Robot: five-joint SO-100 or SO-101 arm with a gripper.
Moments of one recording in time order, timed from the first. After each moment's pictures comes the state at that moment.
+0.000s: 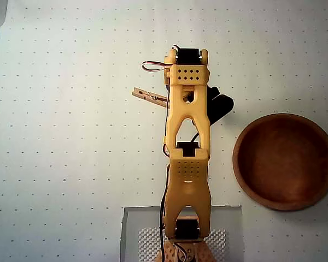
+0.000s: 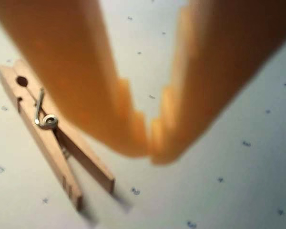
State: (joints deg) arm -2.1 52.8 42.6 98.5 -126.6
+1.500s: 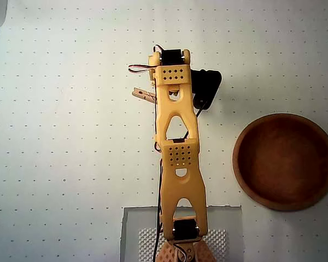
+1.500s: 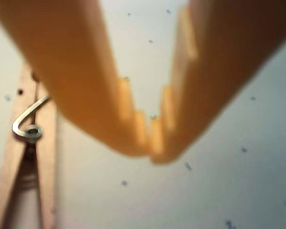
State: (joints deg) arm -6.3 34.9 24.6 89.8 -148.0
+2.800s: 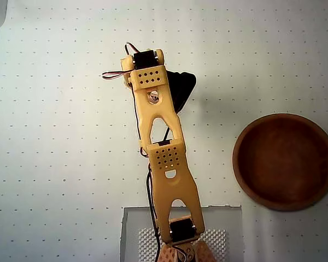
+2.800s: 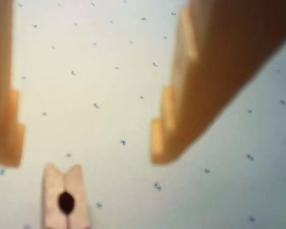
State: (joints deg) arm -14.8 34.9 20.6 89.8 -135.6
